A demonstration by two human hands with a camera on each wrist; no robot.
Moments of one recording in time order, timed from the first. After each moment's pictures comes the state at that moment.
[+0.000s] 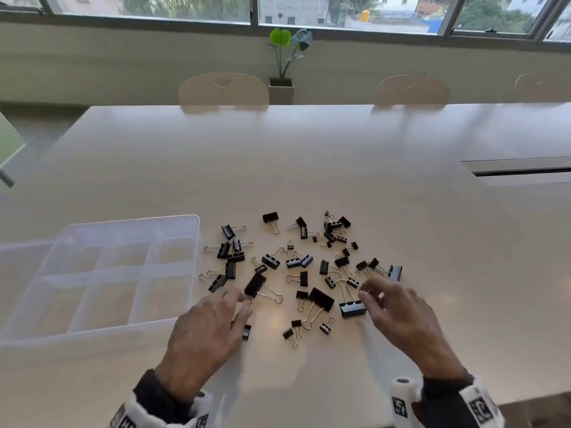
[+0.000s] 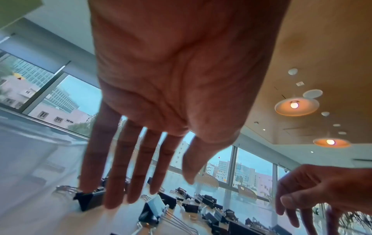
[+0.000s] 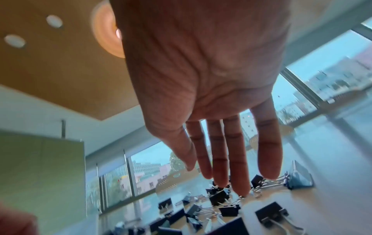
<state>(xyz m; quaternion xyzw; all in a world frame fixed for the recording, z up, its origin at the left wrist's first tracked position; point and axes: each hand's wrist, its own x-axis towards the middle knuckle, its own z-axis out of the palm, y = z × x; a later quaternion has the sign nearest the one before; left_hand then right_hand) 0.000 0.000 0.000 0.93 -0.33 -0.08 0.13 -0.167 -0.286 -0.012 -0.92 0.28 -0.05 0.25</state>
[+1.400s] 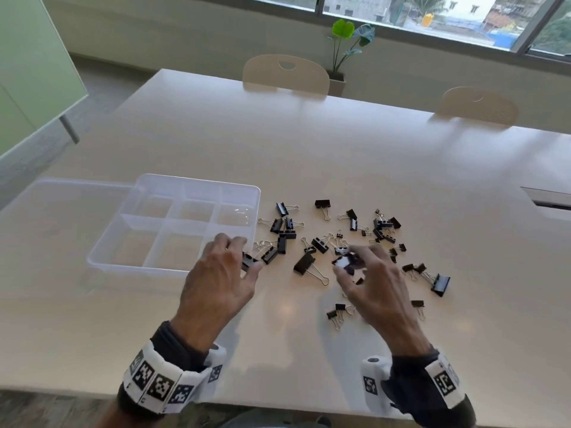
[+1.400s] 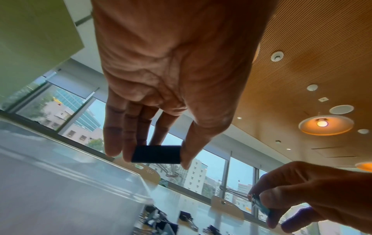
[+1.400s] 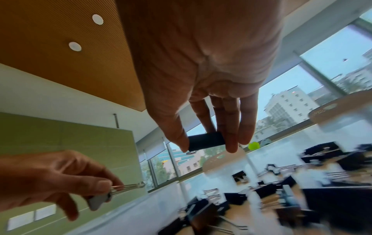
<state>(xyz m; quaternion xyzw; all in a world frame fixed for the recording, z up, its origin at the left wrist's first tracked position) 0.024 0.070 0.016 0.96 -0.21 -0.01 0.19 -0.085 -0.183 0.003 -0.94 0.18 -0.11 0.26</state>
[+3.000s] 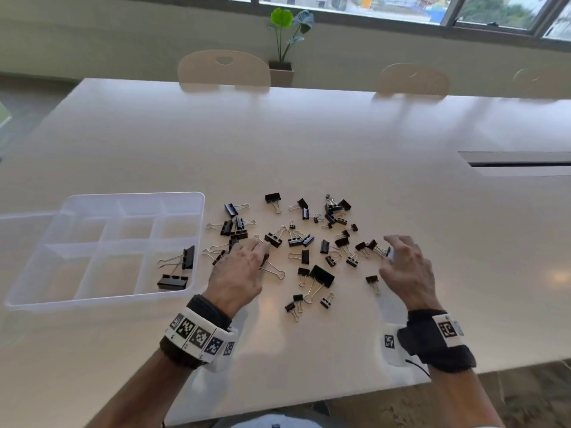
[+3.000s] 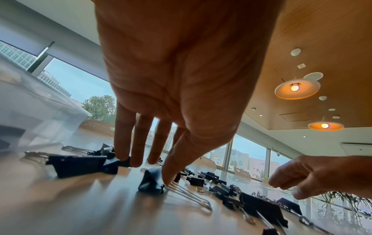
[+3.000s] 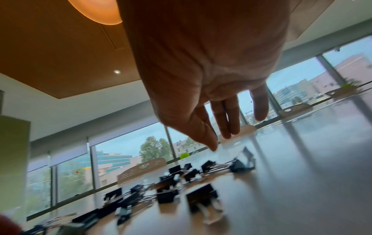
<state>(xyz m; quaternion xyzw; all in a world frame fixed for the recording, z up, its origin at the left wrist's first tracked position) 0.042 -0.046 -0.044 0.91 -0.39 -0.09 0.11 -0.143 -0.334 -0.040 -0.91 0.39 -0.07 0.13</state>
